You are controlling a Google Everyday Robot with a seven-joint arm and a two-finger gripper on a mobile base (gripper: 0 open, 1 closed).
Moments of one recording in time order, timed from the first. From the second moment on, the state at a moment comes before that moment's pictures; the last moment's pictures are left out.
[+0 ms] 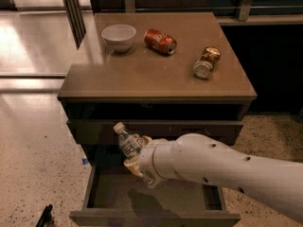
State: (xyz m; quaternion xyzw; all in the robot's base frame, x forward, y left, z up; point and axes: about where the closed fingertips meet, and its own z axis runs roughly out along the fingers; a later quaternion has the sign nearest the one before) arm 0.434 0.049 0.696 -0.46 0.80 0.17 0.35
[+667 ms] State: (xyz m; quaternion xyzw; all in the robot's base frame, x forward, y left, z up) arm 0.447 -0.009 0.831 -0.45 0.77 0.08 0.45
